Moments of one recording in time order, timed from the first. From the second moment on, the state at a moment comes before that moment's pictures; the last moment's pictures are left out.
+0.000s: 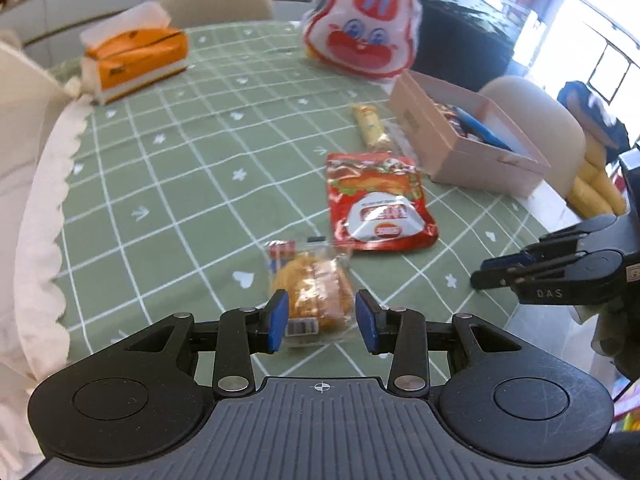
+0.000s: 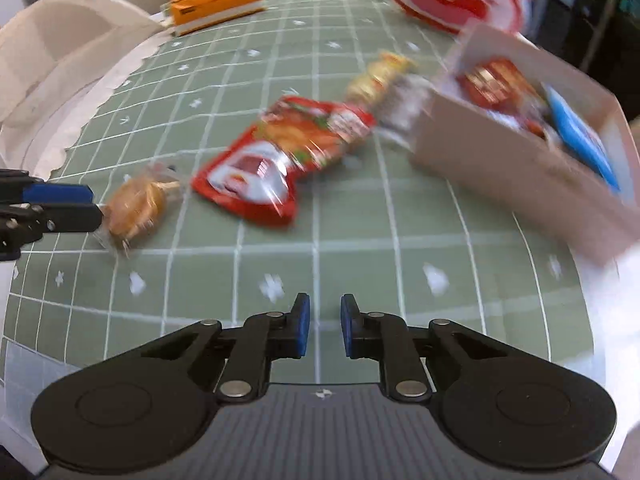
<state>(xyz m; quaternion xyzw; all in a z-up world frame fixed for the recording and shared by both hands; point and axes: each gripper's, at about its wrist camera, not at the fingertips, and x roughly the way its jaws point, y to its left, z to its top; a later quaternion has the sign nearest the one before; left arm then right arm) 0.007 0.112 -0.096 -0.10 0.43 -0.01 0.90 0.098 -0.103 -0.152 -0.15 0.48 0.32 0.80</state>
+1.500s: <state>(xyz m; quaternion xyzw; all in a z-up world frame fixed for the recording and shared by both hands) -0.018 0.129 -0.110 -0.18 0.42 0.04 0.89 0.137 -0.029 -0.146 -0.04 0.45 0.24 0.86</state>
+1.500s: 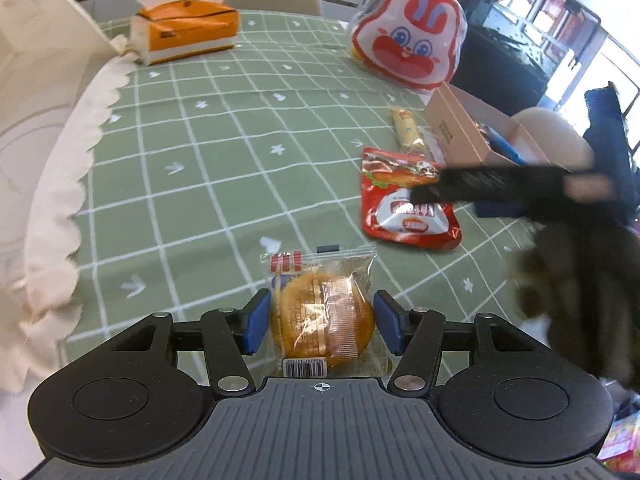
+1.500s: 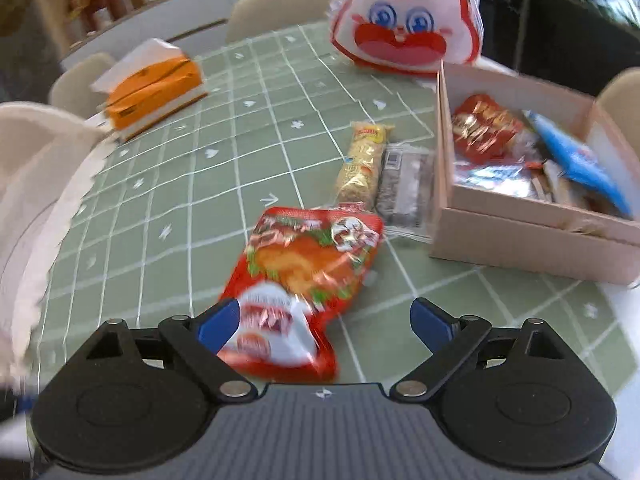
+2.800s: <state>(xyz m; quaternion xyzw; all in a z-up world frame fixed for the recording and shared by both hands) -0.005 0.081 -0.113 -0.18 0.44 -0.03 0.88 0.065 -0.112 -0.160 -0.08 0.46 0.24 0.85</state>
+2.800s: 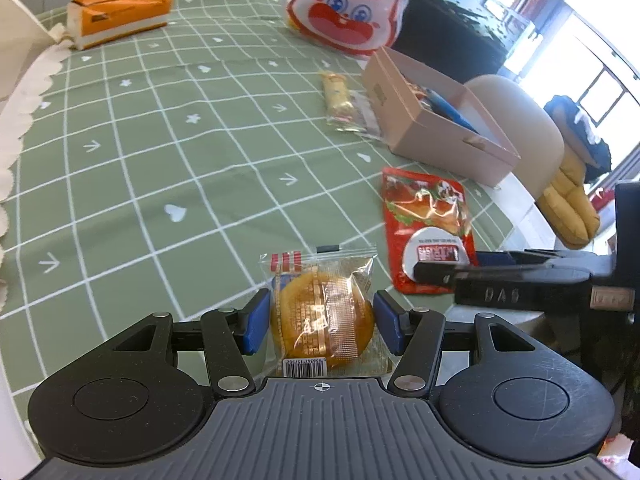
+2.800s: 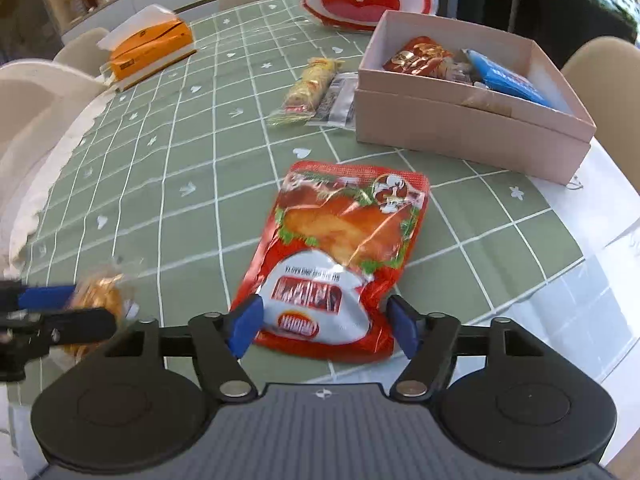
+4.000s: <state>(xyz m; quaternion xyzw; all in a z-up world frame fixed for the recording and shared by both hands) 0.001 0.072 -0.117 -0.17 0.46 -0.02 0.87 0.060 -0.128 -0.159 -0.11 0.43 0.23 0.87</state>
